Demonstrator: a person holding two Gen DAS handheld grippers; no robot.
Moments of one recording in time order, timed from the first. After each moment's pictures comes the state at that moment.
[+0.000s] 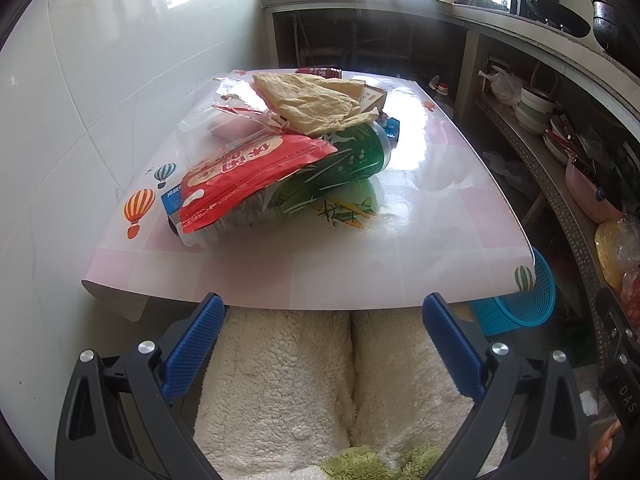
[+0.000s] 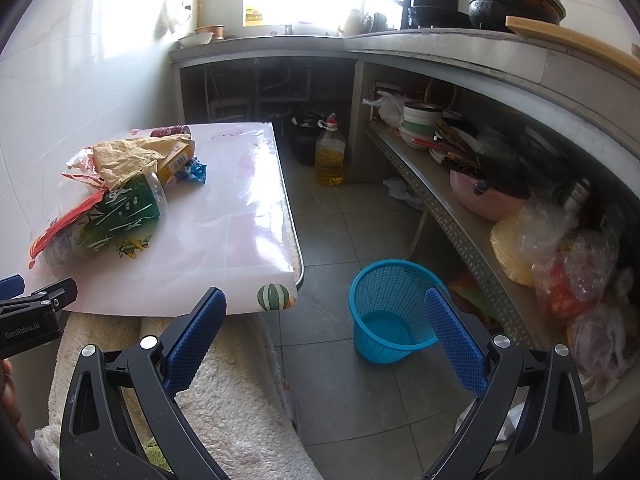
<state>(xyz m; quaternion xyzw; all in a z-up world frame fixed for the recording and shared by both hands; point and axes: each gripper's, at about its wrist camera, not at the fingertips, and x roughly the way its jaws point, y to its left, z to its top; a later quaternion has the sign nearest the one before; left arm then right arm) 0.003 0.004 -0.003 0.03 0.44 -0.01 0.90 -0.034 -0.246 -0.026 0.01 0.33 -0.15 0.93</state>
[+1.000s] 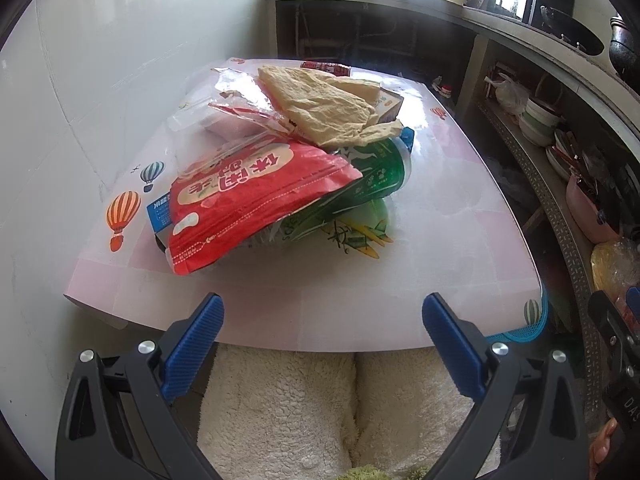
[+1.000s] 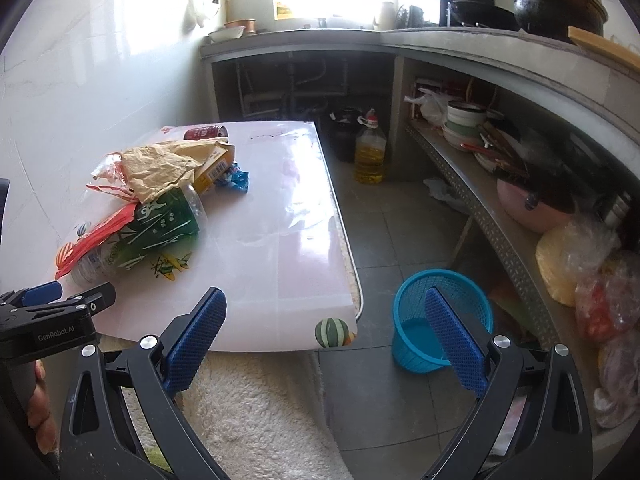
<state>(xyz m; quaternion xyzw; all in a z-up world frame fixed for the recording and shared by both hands) 0.048 0.020 -0.004 0.00 0.46 -0.02 0.89 0.015 -0.228 -0.013 0.02 0.34 -0.07 0.94</state>
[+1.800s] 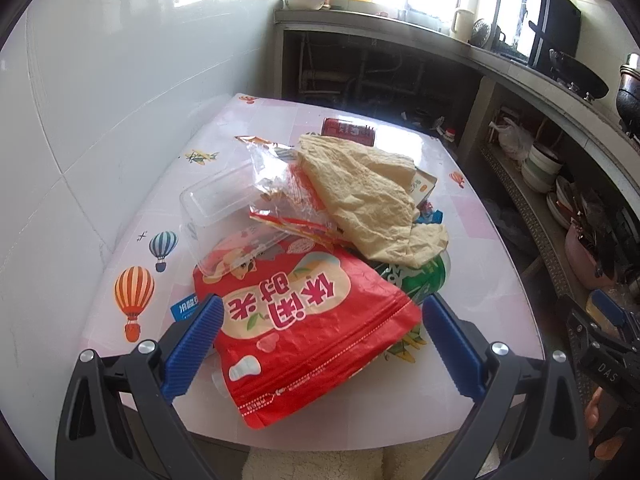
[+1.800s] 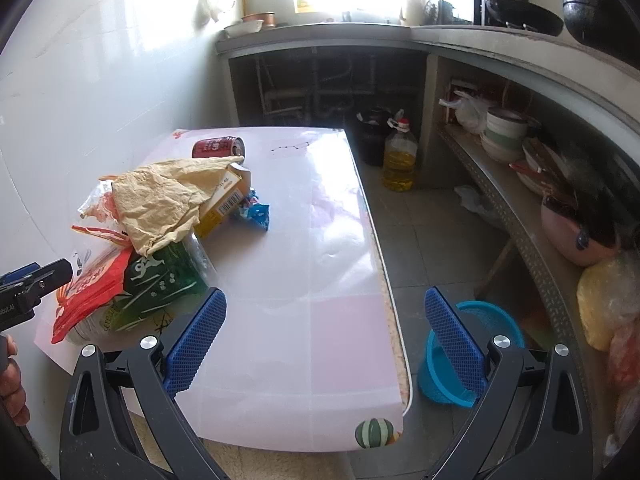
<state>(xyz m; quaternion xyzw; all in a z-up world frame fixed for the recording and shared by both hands) 0.116 0.074 0.036 -0.03 0.40 -0.04 0.92 0.101 -0.223 -0.006 0.03 0.35 -0.03 0.94</state>
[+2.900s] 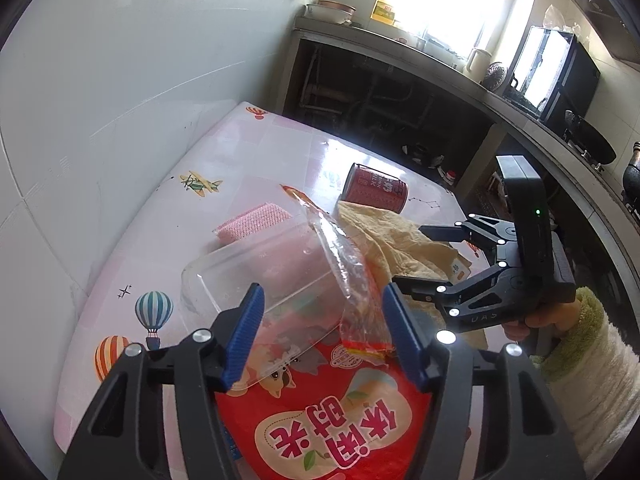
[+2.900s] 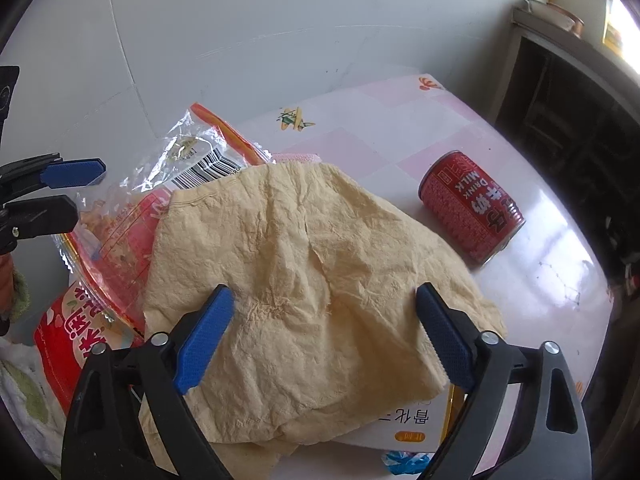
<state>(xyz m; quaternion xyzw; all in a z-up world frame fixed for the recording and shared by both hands) 0.208 0.138 0.034 -0.11 0.39 -0.06 0.91 0.327 -0.062 -0.031 -0.20 0.41 0.39 0.80</state>
